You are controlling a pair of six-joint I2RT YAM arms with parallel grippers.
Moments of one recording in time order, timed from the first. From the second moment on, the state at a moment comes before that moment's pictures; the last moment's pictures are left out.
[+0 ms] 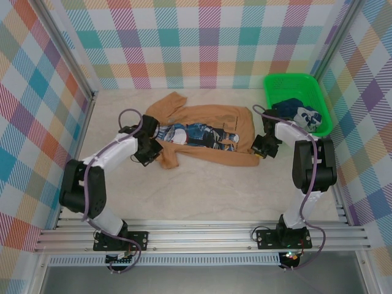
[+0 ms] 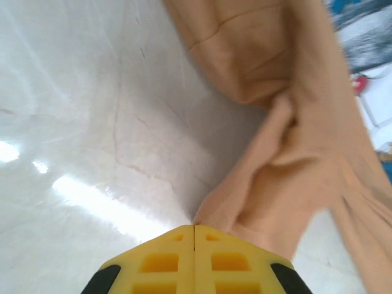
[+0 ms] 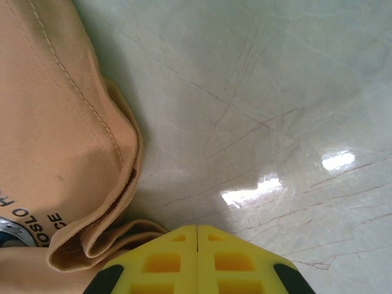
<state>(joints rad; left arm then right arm) -0.33 1.58 1.14 -0.84 -0.02 -1.04 0.11 1.84 1.24 -0.84 -0.11 0.59</state>
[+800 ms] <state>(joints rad) -0.52 1.40 1.09 -1.22 0.09 -0.99 0.11 1.85 1.30 -0.89 -0.05 0.51</state>
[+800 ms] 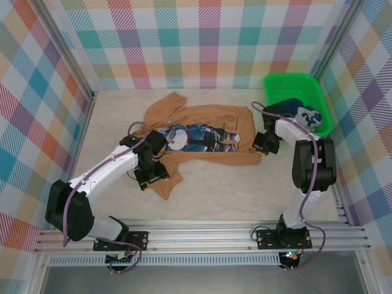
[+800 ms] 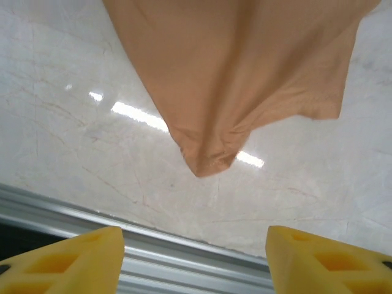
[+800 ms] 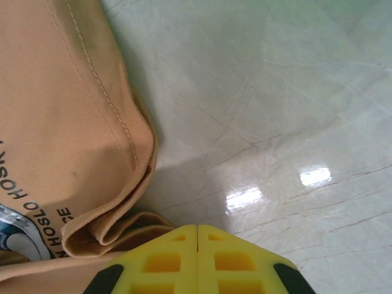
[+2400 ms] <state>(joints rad) -0.24 1.38 0.77 -0.92 0.06 -1.15 0.16 1.83 1.30 -0.89 -0.11 0.48</state>
